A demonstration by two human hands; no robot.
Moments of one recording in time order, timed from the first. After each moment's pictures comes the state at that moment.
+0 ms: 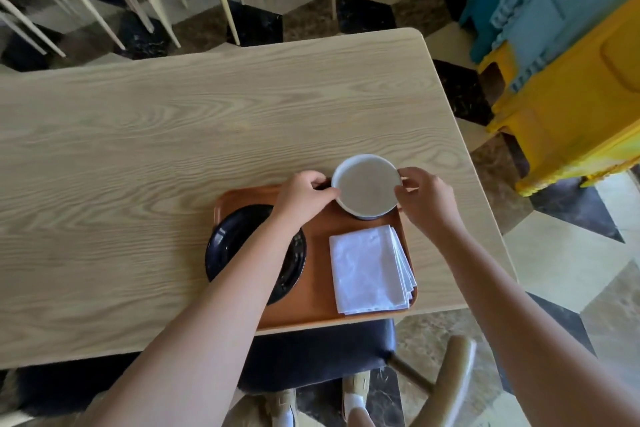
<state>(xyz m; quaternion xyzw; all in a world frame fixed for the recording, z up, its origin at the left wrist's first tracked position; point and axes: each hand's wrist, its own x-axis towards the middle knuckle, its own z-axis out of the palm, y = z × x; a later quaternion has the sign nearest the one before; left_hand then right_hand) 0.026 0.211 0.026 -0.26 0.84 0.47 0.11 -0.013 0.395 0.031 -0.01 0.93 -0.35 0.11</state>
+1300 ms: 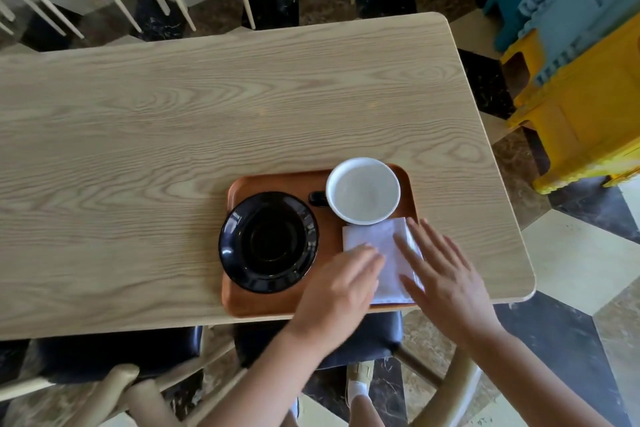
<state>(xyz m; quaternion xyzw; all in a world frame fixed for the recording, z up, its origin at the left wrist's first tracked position) 0.156 0.264 -0.007 0.11 0.96 0.24 -0.11 0.088 0.447 -0.007 -0.33 0.94 -0.11 0.02</state>
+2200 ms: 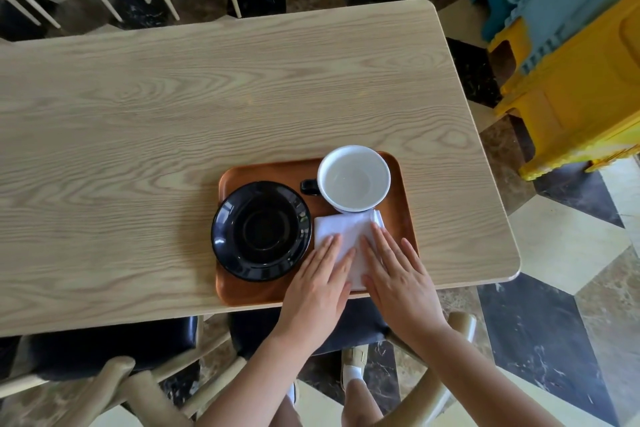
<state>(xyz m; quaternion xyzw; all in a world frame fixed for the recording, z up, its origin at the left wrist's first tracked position) 0.183 0.254 -0.033 0.03 0.99 0.15 0.06 0.125 0.410 -0.025 -0.31 0.95 -0.04 0.07</state>
